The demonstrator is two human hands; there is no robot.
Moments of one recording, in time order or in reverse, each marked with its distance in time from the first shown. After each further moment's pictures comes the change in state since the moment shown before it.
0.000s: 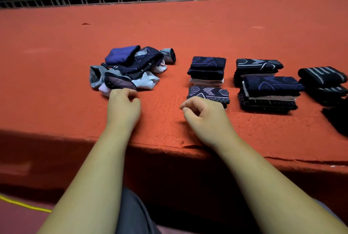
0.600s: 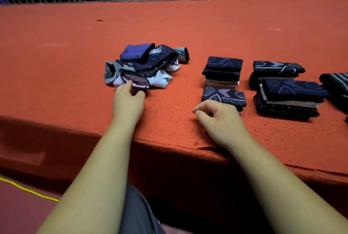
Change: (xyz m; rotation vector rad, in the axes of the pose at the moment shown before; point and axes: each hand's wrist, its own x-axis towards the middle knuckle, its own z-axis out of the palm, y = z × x) left_hand 0.012 -0.010 -0.013 -0.212 0.044 -0.157; right_hand 0.007 0.008 0.008 0.021 -0.081 0.125
